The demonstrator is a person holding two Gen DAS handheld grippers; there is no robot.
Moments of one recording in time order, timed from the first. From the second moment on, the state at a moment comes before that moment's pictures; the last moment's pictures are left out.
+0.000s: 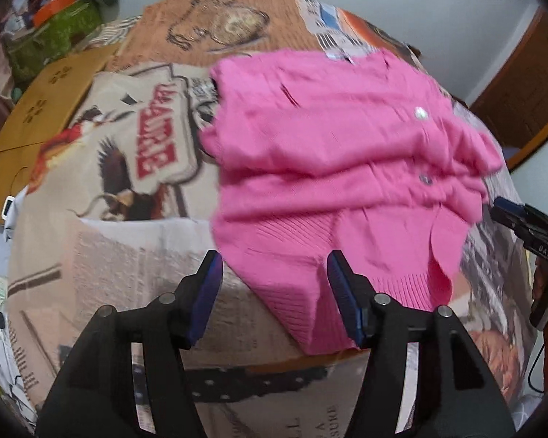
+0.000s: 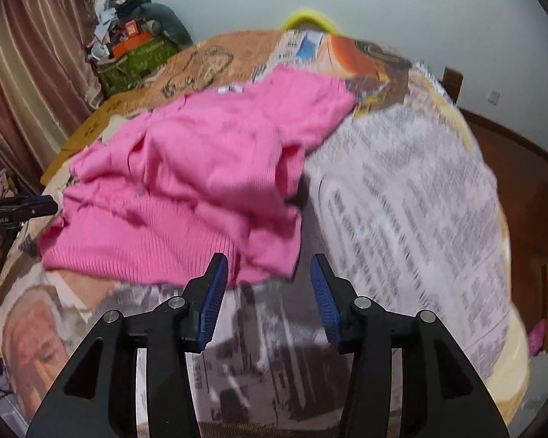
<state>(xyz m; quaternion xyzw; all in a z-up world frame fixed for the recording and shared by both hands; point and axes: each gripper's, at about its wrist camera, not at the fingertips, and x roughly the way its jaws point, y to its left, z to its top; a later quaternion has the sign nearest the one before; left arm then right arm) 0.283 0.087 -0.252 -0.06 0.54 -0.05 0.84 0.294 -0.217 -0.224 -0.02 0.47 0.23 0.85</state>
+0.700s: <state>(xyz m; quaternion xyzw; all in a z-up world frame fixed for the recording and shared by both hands) 0.247 0.098 -0.186 -0.04 0.47 -0.02 0.88 0.273 -0.222 -0.195 0.02 0.44 0.26 0.86</state>
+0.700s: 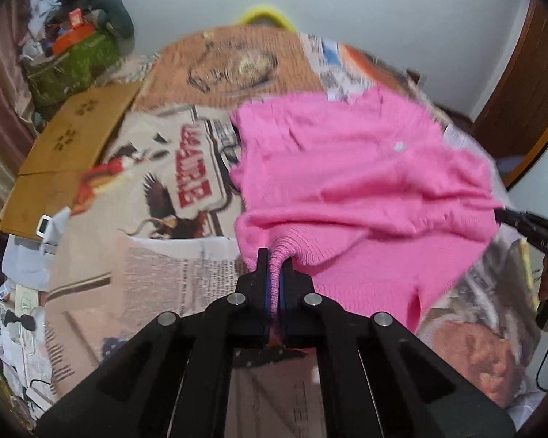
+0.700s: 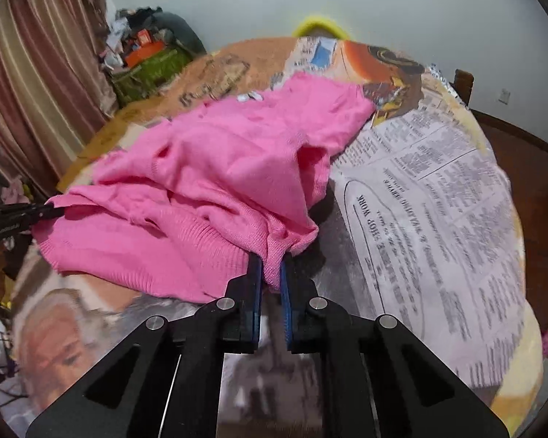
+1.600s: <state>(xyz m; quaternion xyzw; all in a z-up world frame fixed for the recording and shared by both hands) 0.168 0.128 -0.203 -0.05 0.50 0.02 0.86 0.190 -0.208 -0.186 0.00 0.46 0.29 0.84</state>
